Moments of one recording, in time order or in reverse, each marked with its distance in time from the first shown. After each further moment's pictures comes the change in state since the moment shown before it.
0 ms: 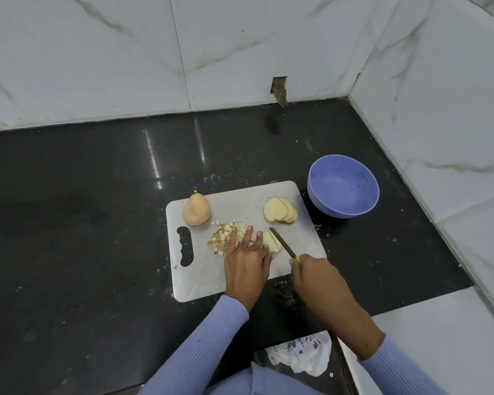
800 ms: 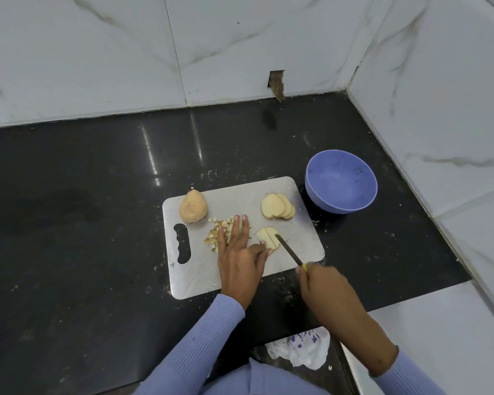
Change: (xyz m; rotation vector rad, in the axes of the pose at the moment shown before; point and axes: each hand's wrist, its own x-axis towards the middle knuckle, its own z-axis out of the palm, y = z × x) left_hand -0.005 -0.005 0.000 -0.114 0.098 -0.085; right_hand -0.013 0.014 0.005 0.011 -0.024 0.032
